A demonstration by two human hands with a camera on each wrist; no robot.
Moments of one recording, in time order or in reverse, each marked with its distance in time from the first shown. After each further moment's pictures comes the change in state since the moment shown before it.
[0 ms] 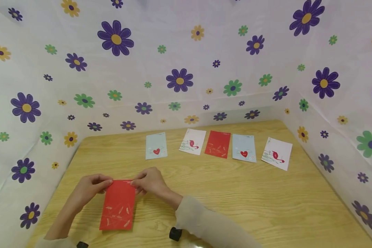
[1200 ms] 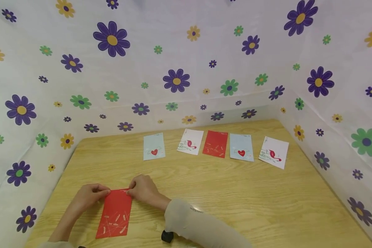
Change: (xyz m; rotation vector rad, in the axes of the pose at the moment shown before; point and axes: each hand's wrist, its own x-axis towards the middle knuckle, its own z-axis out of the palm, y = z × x) left_hand 0.014 -0.041 0.011 0.247 0.019 -0.067; right_hand 0.016 0.030 0.025 -0.476 0.013 -0.196
